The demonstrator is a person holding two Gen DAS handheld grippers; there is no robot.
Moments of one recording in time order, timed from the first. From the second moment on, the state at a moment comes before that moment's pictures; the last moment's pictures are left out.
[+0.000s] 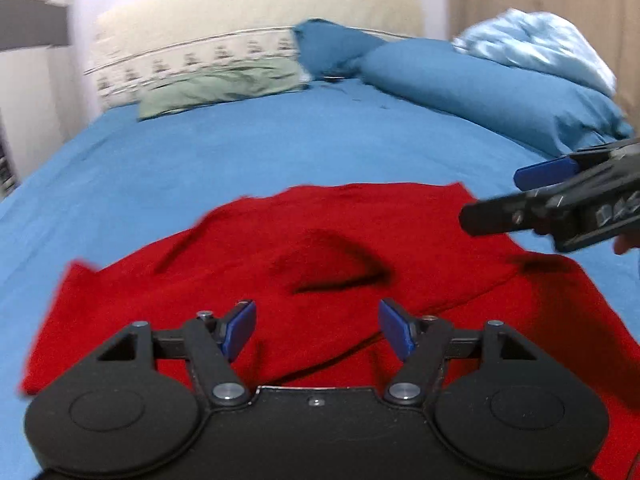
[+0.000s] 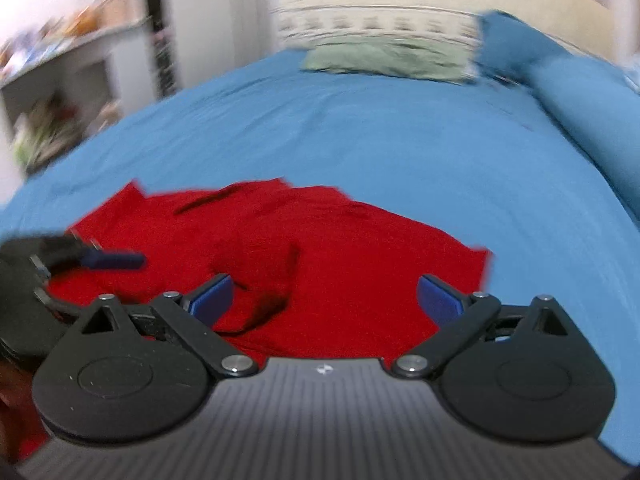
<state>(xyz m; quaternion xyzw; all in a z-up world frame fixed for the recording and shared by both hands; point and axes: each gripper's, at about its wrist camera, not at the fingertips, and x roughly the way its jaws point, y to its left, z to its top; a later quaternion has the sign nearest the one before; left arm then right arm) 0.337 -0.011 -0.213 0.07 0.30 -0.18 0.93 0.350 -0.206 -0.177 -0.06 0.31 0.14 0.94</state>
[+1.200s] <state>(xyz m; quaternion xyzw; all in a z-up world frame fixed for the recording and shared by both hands) 0.351 0.120 -0.249 0.00 0.34 -0.03 0.94 0.355 -0.262 -0.240 0.05 0.27 -0.03 0.96</state>
